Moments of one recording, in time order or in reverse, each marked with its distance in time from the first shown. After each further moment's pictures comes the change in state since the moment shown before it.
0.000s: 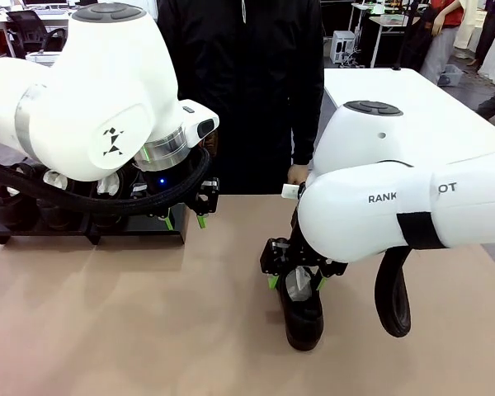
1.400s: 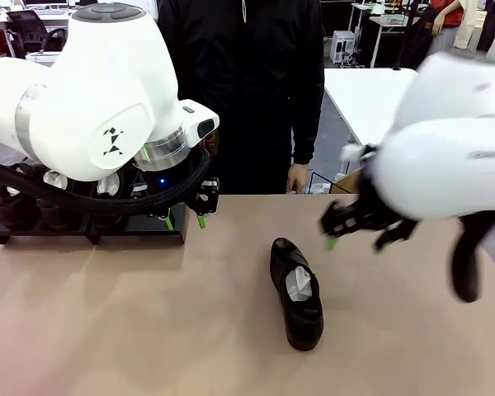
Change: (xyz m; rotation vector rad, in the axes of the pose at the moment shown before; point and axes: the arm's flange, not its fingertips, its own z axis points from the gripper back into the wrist) left arm -0.002 -0.003 -0.001 -0.001 0.001 0.001; right arm 0.005 -0.123 0.105 -0.033 -0.159 -0.080
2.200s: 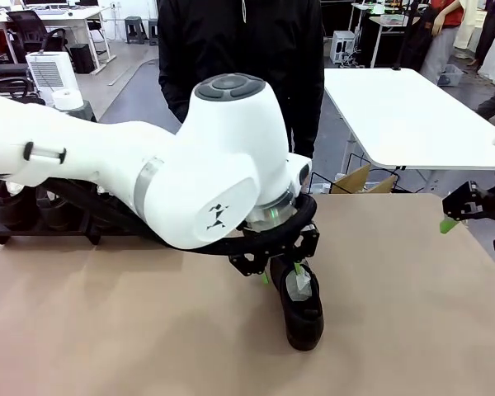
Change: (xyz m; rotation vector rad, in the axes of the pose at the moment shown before) left arm -0.064 -0.132 -0.045 -0.139 0.075 0.195; right arm -0.002 -0.154 0.025 0.023 -0.052 -0.296
